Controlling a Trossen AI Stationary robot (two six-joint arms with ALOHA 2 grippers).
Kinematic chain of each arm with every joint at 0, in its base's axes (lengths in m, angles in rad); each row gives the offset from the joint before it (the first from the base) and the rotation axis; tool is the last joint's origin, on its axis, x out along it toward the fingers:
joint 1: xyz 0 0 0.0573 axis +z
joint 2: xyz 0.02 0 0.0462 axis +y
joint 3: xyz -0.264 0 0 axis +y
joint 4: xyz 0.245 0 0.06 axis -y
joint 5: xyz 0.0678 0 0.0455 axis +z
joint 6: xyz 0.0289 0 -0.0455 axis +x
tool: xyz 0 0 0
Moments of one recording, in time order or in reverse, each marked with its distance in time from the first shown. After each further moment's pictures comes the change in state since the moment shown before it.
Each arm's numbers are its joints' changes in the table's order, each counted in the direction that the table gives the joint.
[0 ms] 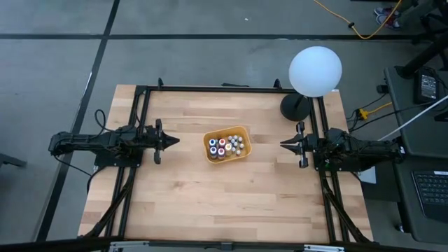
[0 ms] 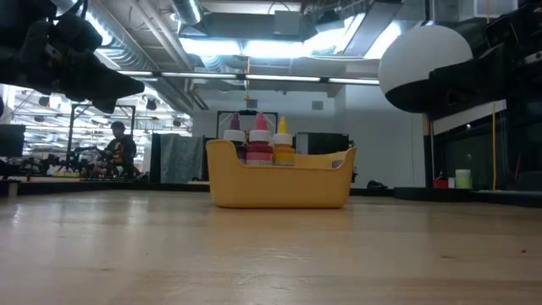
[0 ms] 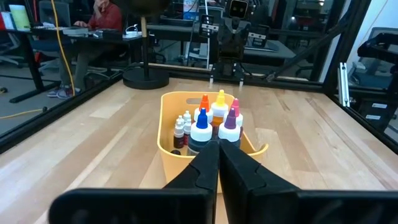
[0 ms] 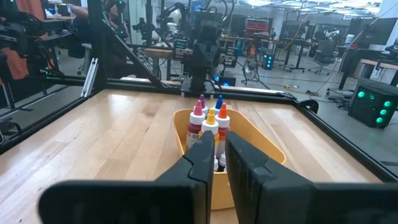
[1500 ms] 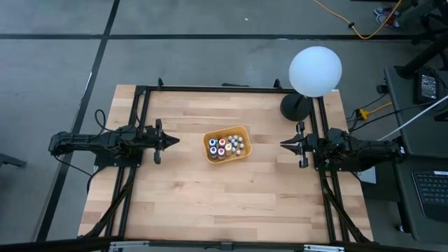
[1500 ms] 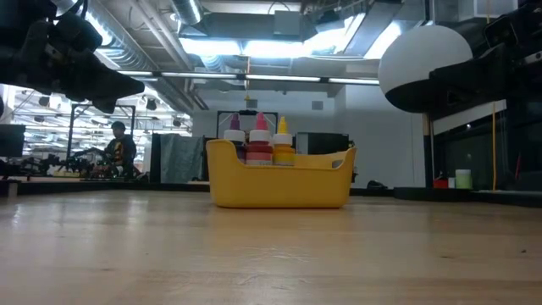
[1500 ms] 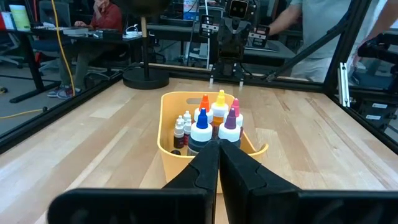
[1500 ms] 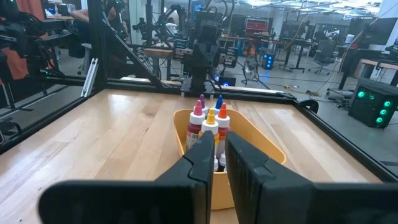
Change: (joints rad) left arm 0.000 0.000 0.000 0.000 0.000 0.000; right arm 0.000 0.000 0.000 0.000 0.000 0.000
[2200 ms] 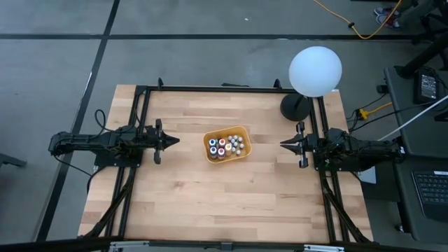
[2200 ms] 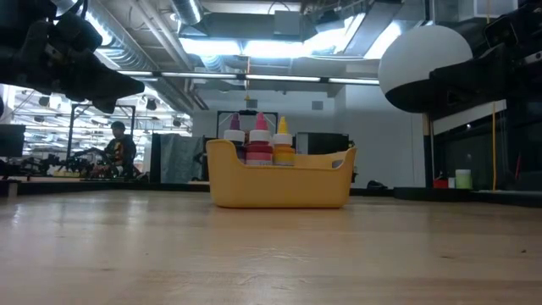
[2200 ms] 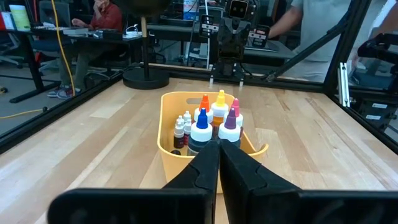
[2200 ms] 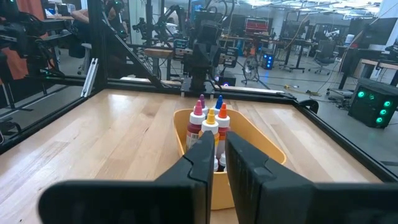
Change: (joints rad) left arm 0.000 0.000 0.000 0.000 0.000 0.000; right arm 0.000 0.000 0.000 0.000 0.000 0.000
